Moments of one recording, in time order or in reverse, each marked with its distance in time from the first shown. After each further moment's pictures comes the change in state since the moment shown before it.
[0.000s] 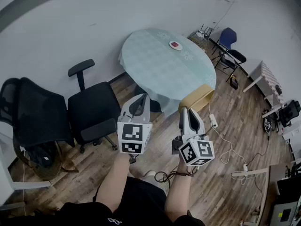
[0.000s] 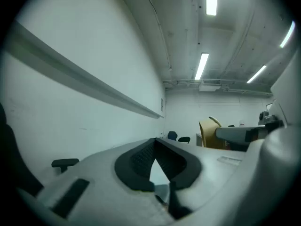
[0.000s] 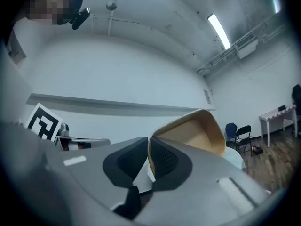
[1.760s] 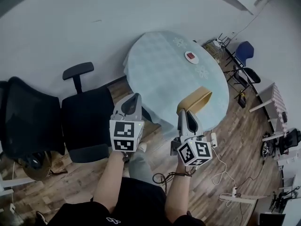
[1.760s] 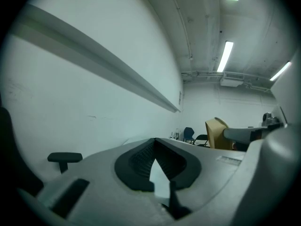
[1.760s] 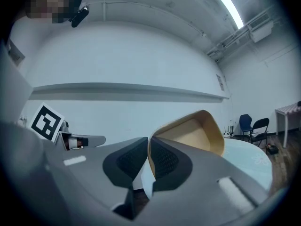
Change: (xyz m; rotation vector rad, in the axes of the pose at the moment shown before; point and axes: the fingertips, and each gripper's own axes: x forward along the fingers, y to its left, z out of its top) left arm 0.184 0.160 -0.058 -0.095 0.084 0.198; right arm 0.244 -0.063 -0.078 -0.005 0.153 0.136
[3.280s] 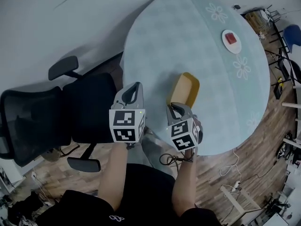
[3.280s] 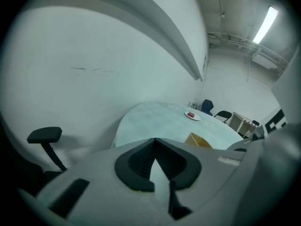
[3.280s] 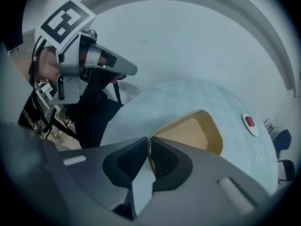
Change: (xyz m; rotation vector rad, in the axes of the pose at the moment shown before) left arm 0.317 0.092 -0.143 -0.092 0.434 0.197; right arm 0.280 -0.128 -0.255 -0.414 0.908 0.436
